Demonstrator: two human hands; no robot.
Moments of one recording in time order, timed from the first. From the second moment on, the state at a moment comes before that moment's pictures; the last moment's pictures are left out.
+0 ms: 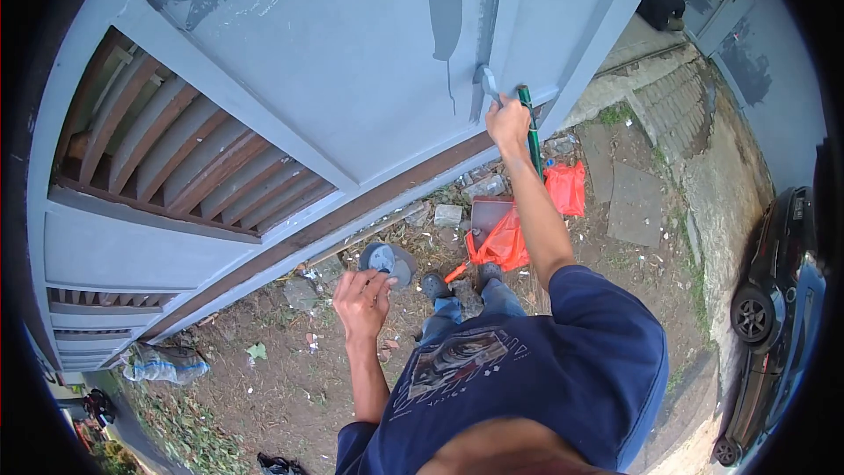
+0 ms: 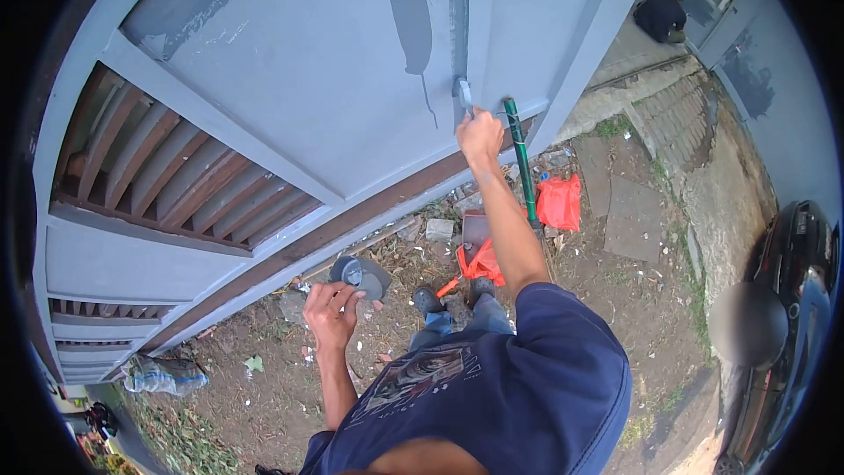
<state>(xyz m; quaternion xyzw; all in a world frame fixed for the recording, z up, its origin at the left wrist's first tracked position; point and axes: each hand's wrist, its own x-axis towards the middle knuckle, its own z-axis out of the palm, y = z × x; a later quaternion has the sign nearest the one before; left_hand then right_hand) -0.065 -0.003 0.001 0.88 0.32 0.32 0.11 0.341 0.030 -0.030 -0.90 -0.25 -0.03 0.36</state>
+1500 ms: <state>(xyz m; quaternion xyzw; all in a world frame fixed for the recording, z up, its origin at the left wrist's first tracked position) -0.048 -0.006 0.028 0.88 0.27 0.37 0.11 0.332 0.047 0.175 -0.70 -0.33 -0.31 0.55</state>
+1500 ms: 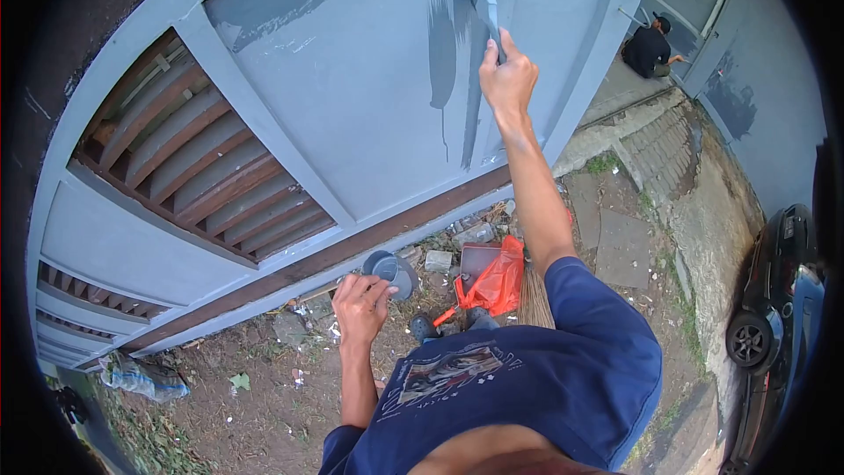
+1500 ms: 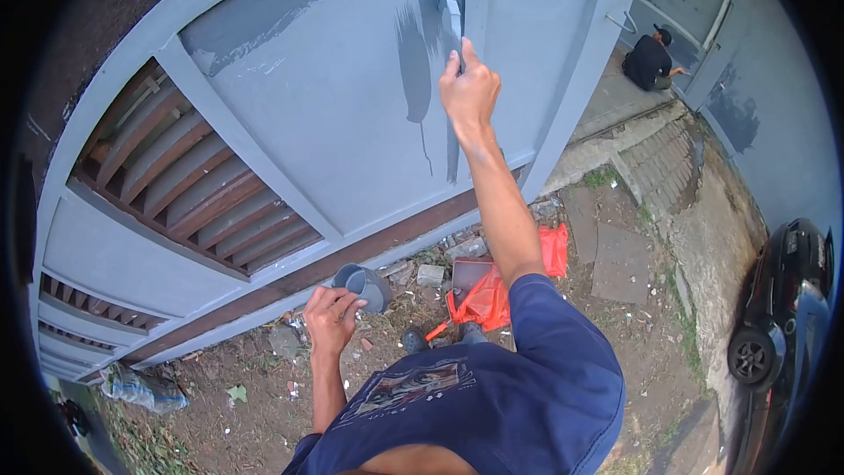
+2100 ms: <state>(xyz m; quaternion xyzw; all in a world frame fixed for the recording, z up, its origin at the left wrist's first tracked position) -0.041 0.006 0.018 0.89 0.24 0.35 0.14 0.303 0.035 -0.034 -0.86 -0.29 -0.08 0.42</state>
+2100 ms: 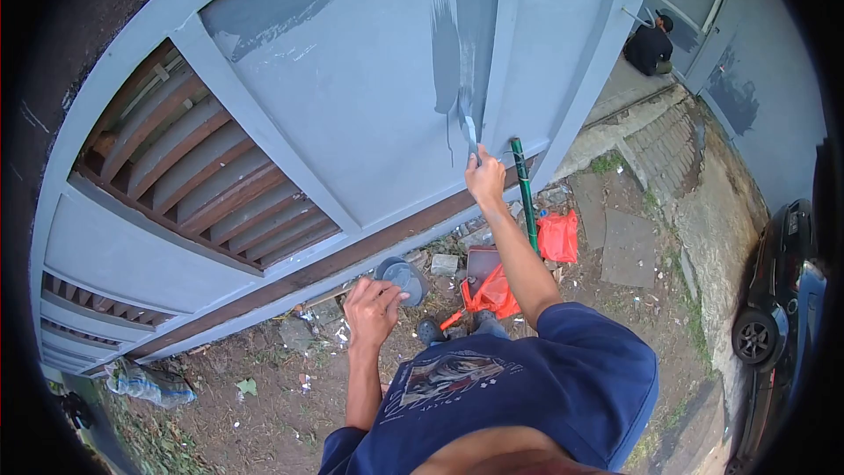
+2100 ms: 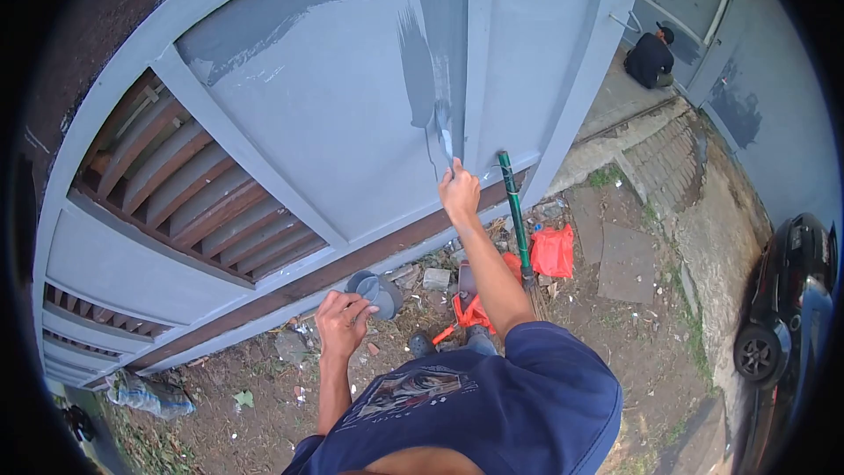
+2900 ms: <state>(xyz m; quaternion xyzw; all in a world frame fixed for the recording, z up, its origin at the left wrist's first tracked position) -0.097 0.017 0.014 0.88 0.29 0.36 0.12 0.184 0.012 0.025 -0.76 -0.40 0.09 0.50</state>
